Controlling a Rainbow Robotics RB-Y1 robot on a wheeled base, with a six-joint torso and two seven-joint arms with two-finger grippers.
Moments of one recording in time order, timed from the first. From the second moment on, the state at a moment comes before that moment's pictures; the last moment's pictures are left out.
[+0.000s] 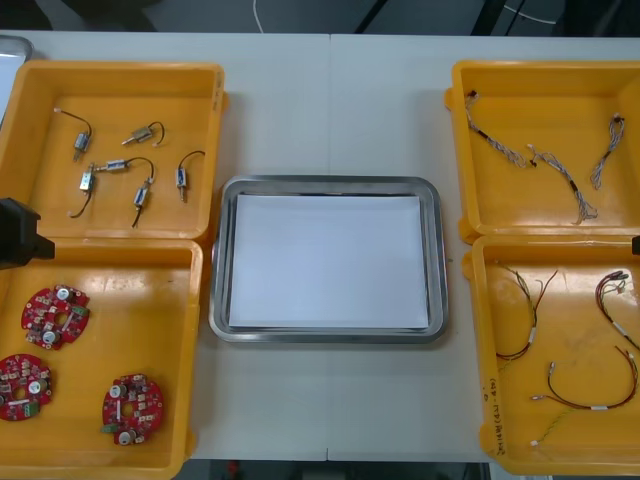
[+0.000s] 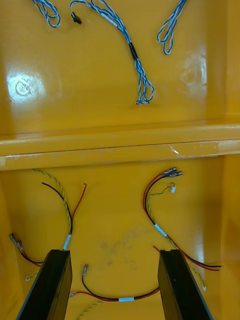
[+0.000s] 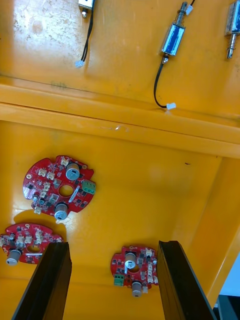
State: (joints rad) right arm -0.18 -0.66 -0.46 -2.23 -0.77 1.92 1.35; left arm -0.20 0.86 0.28 -2.24 0.94 1.91 -0.96
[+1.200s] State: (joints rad) right arm -0.18 -0.66 -0.46 -2.23 -0.77 1.92 1.35; left arm -0.20 0.86 0.28 -2.24 0.94 1.91 -0.96
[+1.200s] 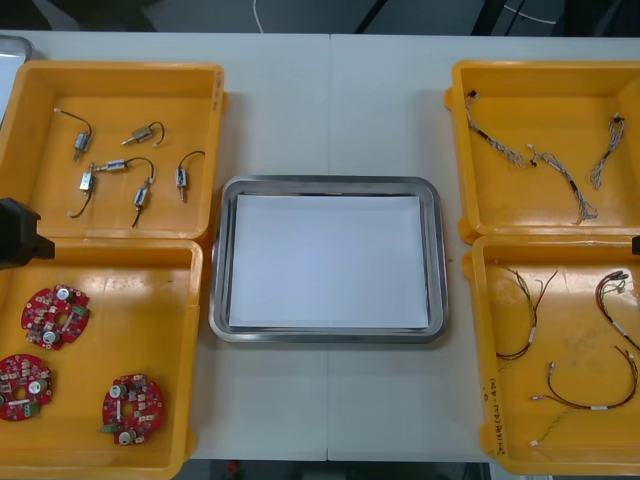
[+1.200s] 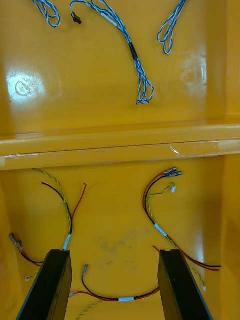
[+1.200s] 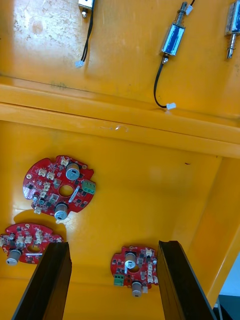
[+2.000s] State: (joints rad) right arm -0.18 -0.66 -0.46 -2.23 -0.77 1.92 1.35; left arm -0.20 0.86 0.28 -2.24 0.94 1.91 -0.96
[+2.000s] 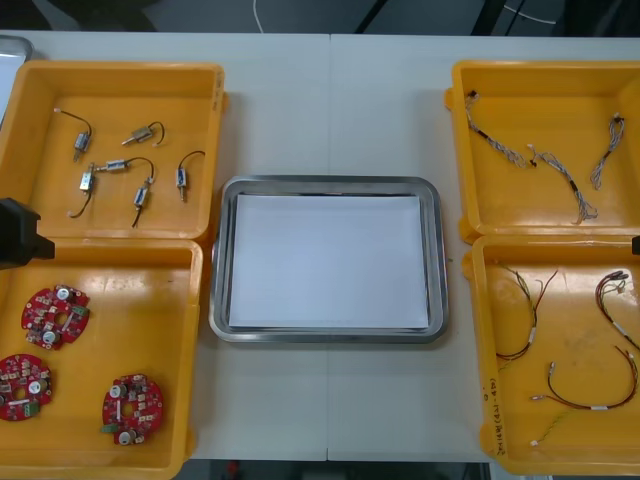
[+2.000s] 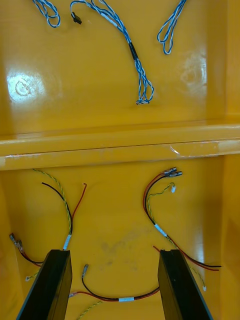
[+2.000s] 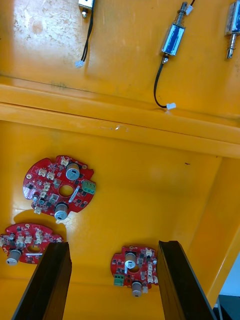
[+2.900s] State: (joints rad) right arm -0.18 -0.66 -0.46 -2.23 -0.77 1.92 1.35; left arm -0.20 0.86 0.28 -2.24 0.94 1.91 -0.96
